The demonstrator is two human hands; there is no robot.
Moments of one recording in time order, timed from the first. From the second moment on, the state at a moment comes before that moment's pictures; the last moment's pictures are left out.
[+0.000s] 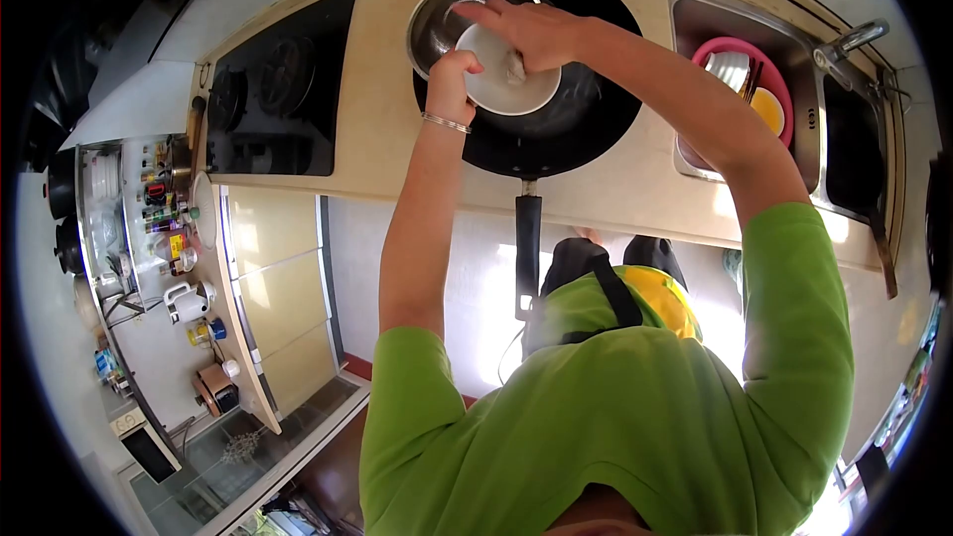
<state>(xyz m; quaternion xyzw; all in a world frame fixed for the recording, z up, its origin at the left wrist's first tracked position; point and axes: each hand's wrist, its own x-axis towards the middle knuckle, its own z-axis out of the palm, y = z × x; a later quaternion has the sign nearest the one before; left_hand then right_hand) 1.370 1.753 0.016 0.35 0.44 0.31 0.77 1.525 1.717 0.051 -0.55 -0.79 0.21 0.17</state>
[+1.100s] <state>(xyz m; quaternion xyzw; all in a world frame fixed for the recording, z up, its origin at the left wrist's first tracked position) 1.378 1.739 -0.014 0.55 0.37 0.54 0.52 1.506 1.672 0.012 -0.59 -0.74 0.26 0.20</state>
